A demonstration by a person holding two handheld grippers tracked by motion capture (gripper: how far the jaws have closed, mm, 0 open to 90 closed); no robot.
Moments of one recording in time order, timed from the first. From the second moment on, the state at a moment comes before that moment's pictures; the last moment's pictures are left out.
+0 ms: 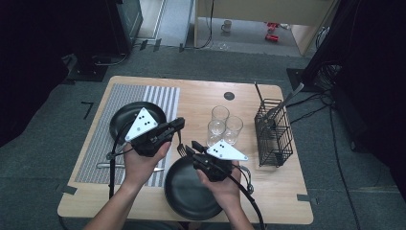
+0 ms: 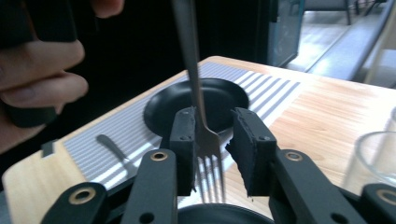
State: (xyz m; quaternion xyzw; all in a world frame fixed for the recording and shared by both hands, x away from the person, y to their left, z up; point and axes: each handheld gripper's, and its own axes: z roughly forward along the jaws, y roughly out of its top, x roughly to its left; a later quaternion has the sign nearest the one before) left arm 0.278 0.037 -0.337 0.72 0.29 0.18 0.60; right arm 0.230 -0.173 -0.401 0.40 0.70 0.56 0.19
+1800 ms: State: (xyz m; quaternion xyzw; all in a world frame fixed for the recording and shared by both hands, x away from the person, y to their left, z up) left arm 0.331 0.086 -0.332 0.67 0.35 0.25 0.61; right arm 0.185 -0.317 -0.486 0.52 0.69 0.45 0.21
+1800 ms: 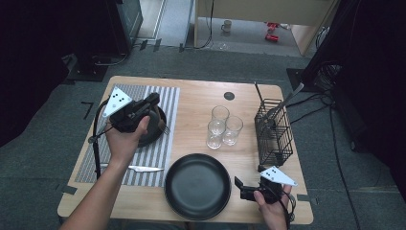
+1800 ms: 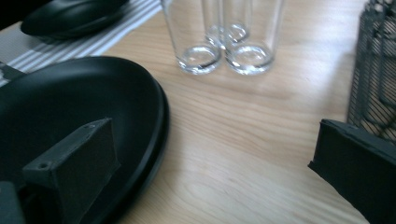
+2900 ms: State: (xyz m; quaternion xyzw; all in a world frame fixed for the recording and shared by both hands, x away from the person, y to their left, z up) left arm 0.381 0.080 -0.342 0.65 0.39 0.26 0.60; right arm 0.191 -0.335 -0.527 0.56 0.74 0.32 0.22
